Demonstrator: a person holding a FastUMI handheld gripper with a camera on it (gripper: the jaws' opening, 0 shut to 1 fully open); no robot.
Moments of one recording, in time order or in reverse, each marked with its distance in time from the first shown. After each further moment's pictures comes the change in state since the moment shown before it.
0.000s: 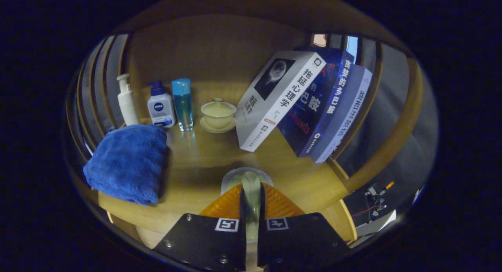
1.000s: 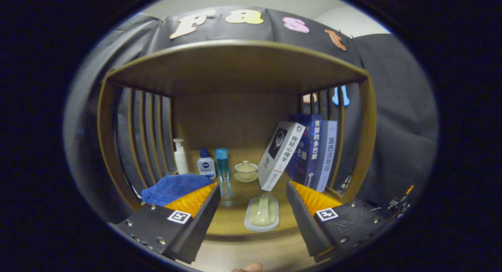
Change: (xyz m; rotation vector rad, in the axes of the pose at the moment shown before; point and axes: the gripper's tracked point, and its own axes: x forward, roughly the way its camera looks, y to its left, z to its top) arm -0.173 -0.010 0.026 0.113 -0.545 0.174
